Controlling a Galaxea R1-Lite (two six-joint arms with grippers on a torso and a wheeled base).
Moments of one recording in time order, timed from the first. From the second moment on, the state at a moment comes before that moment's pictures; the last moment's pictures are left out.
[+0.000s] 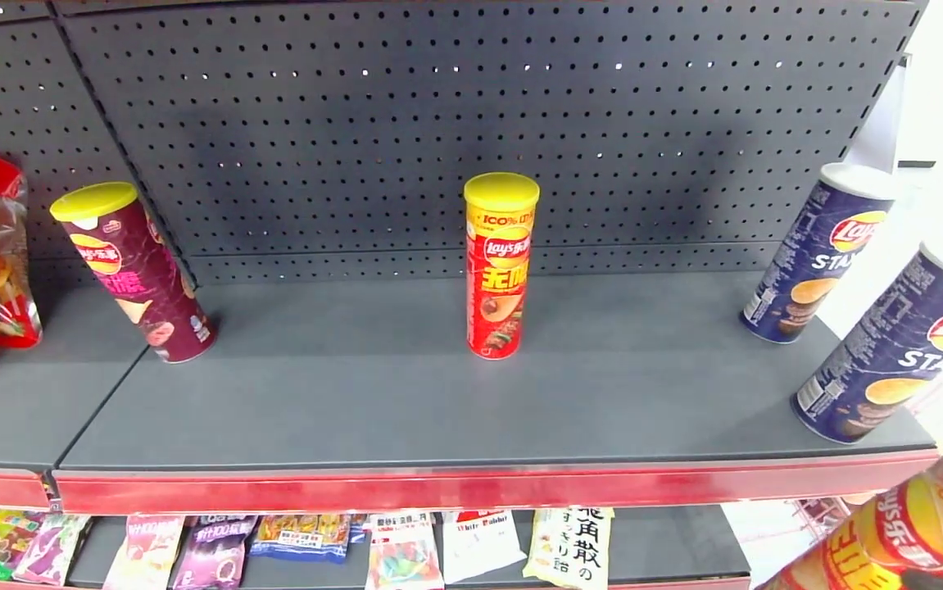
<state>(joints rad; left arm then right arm) -0.01 0.00 0.00 0.00 0.02 0.00 0.33 0.74 -0.48 0.07 0.52 -0.16</state>
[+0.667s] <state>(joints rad) -0.06 0.33 -0.31 0.00 -0.27 0.01 0.37 0.80 -0.53 0.07 0.51 -0.16</state>
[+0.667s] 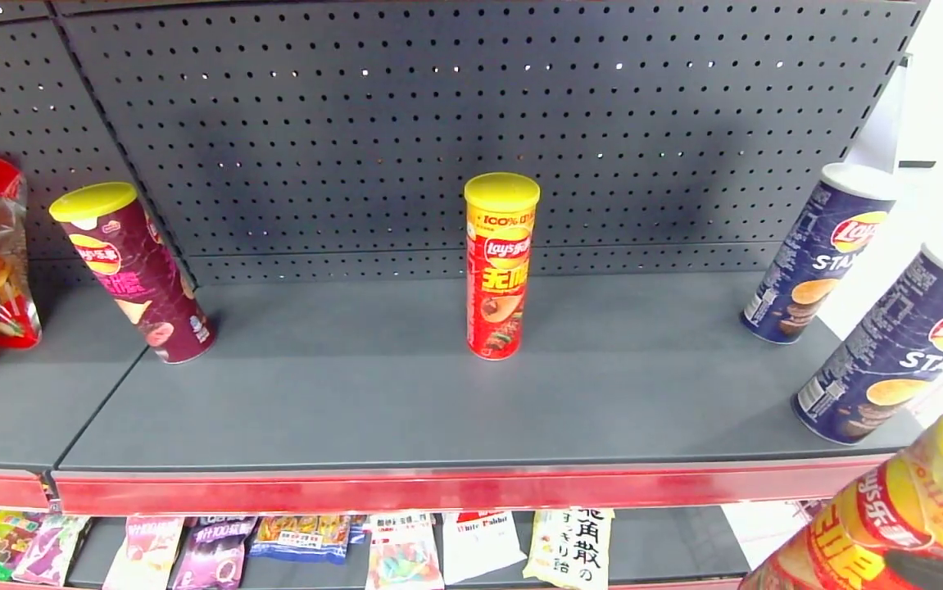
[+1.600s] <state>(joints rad) -0.38 1.73 -1.23 -0.17 -0.65 0.19 0.35 0.85 -0.61 0.07 0.51 -0.14</state>
